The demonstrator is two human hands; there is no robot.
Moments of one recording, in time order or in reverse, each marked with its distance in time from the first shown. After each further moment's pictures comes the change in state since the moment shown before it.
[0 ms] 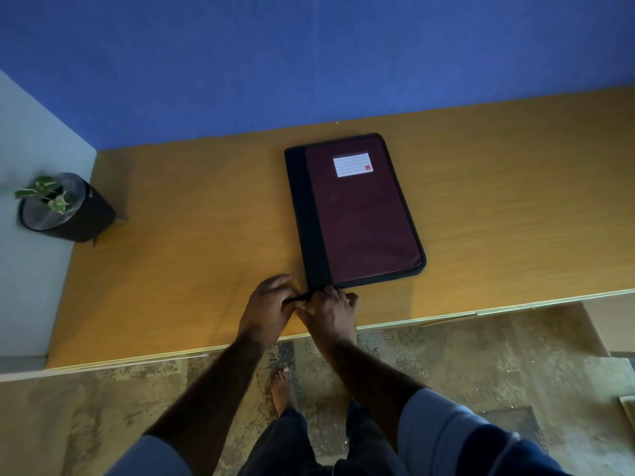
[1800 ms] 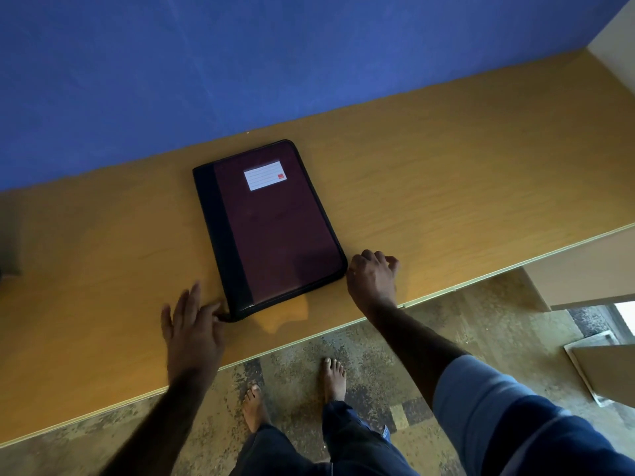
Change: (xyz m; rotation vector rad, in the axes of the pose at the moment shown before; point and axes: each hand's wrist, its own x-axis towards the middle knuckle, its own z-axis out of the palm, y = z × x) left_hand 0.006 0.022 0.025 0.366 0.249 -0.018; right_hand 0.053 0.201 -0.099 -0.107 0.128 0.212
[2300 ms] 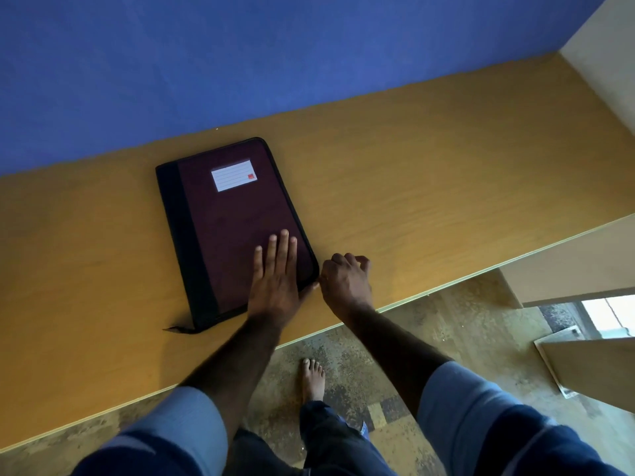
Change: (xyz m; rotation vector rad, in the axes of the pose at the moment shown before) left_hand 0.093 0.183 0.064 0.271 -0.188 0.263; right_hand 0.007 0.015 -0.002 -0.009 0.000 -0.166
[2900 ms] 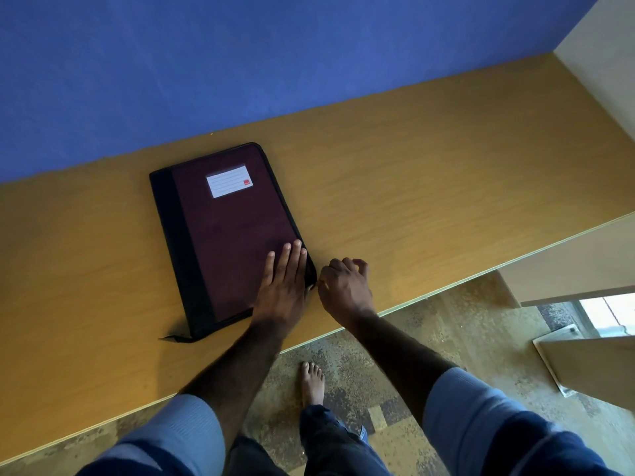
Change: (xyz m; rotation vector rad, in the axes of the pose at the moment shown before) left_hand 0.000 0.013 0.003 0.028 0.076 0.153; right_hand -0.001 0.007 0.000 0.022 0.022 -0.046
